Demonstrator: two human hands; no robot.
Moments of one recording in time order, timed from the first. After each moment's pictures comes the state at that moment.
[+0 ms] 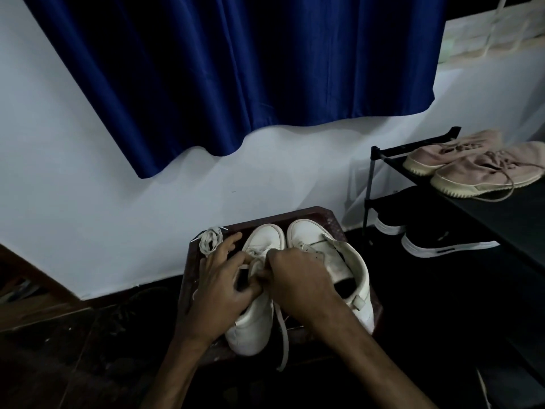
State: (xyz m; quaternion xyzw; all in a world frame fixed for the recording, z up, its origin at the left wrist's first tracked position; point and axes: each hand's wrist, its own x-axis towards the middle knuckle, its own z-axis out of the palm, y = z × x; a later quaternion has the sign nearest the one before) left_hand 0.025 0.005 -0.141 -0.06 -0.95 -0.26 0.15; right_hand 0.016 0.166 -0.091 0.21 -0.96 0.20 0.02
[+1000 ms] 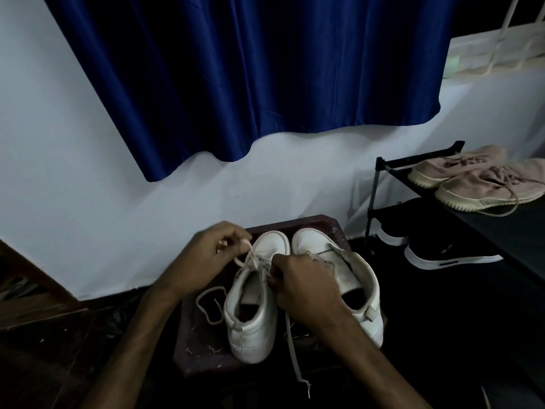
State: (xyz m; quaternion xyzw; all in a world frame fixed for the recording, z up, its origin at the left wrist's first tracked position) left_hand -0.012 -0.035 -0.092 -0.14 -0.90 -0.40 0.07; right_hand 0.008 0.165 -0.107 0.22 -0.95 0.23 0.05
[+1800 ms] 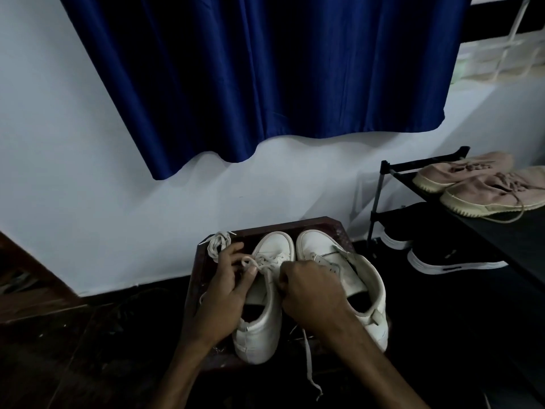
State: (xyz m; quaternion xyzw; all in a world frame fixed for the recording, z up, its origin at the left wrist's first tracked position) left_hand 0.028 -0.001 -0.146 0.02 -0.86 -0.49 0.15; right_hand 0.014 0.164 -0.098 0.20 -0.97 0.16 -0.01
